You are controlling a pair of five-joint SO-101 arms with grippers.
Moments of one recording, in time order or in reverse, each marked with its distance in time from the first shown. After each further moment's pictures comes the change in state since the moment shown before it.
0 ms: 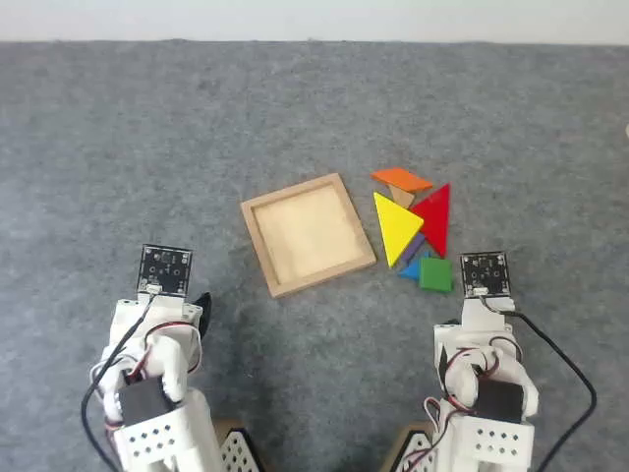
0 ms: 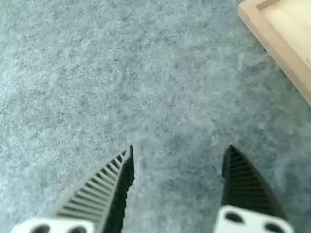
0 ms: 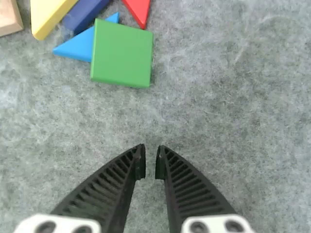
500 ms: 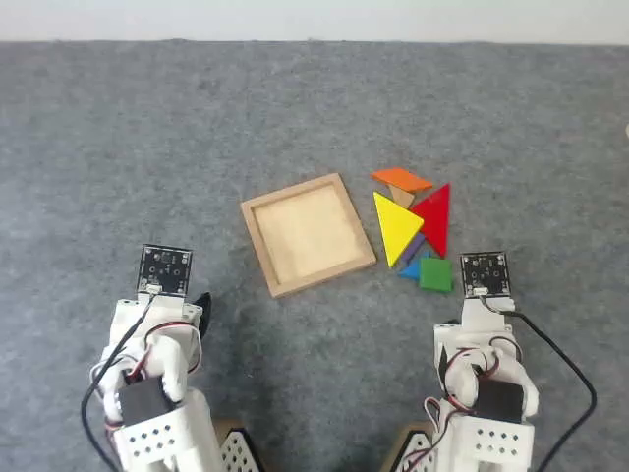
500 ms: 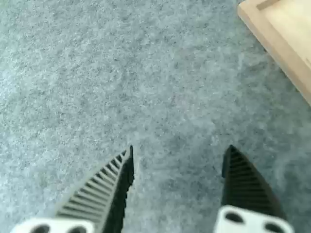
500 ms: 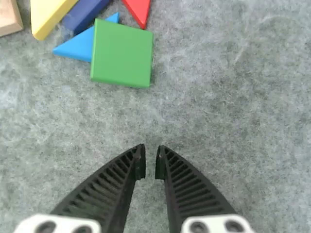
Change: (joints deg) left arm 0.0 0.0 0.0 0.0 0.0; right arm 0.0 0.0 0.0 0.0 0.0
